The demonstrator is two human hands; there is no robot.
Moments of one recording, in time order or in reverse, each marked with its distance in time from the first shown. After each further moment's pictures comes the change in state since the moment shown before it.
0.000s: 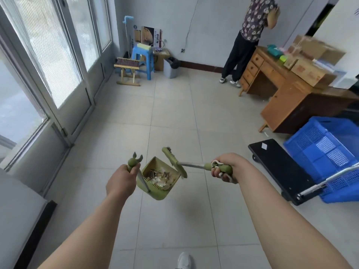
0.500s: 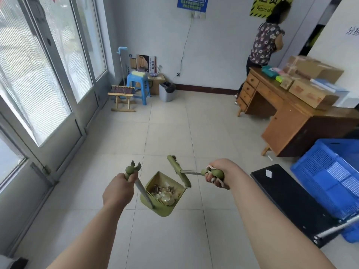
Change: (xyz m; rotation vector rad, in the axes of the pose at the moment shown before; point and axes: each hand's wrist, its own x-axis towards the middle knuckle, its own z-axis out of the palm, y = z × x) left_hand 0.128 0.170 0.036 0.003 0.081 0.026; right_hand 0.064 -0.161 -0.122 0.049 -0.029 -0.115
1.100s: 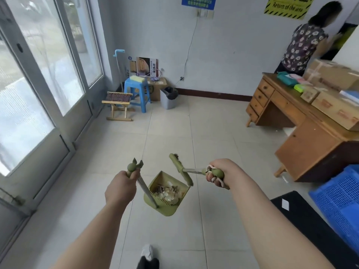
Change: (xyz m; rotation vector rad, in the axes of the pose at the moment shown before) left_hand 0.238 0.169 0.068 -0.042 0.028 -0.056; right_hand 0.150 -0.243 -0.095 -0.033 0.028 -0.045
